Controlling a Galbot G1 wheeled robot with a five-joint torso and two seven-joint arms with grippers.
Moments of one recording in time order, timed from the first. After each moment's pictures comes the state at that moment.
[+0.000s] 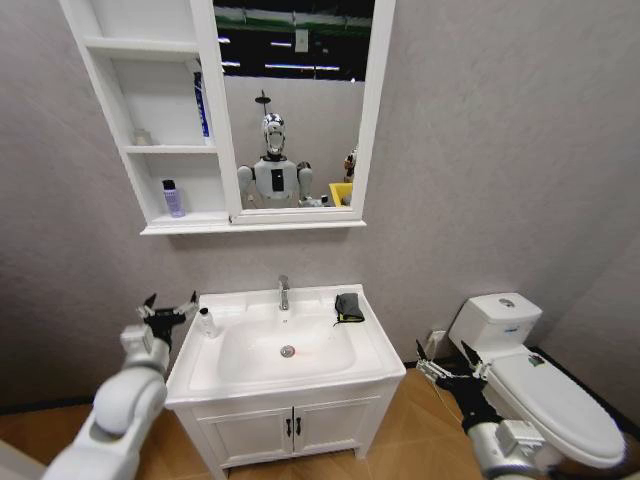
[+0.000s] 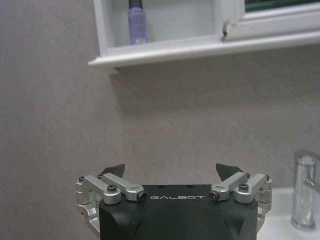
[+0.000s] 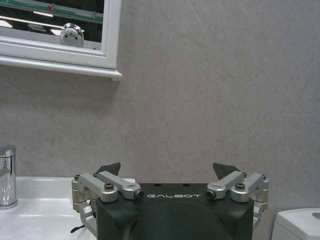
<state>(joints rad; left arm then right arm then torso) 1.20 -1.19 -0.61 -2.00 -0.29 0.24 -0.23 -1.60 1.43 0.77 2.36 0.17 -0.19 0.02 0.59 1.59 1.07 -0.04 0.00</state>
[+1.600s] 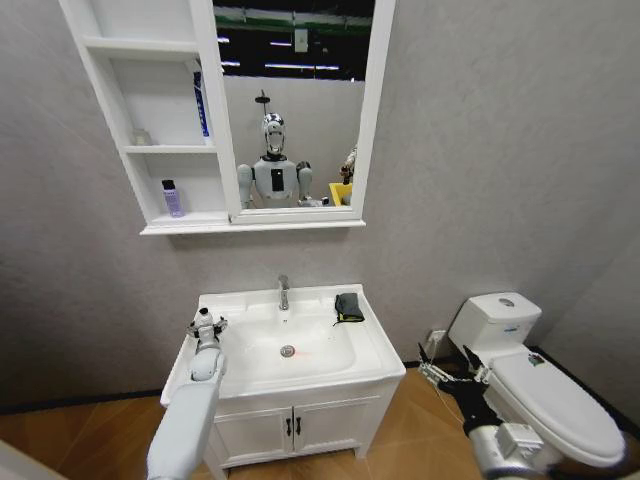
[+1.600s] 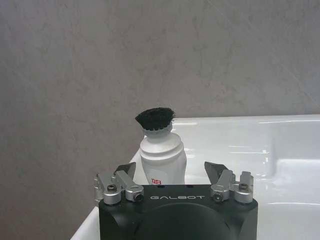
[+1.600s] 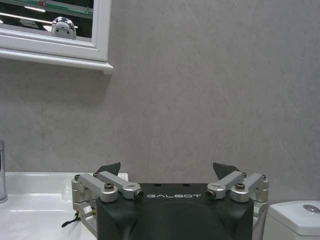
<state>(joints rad) 0.62 -1.39 -0.49 -1.12 -0.14 0.21 -0.35 -1.61 1.43 0.80 2.32 0.18 -0.16 0.02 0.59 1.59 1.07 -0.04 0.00</state>
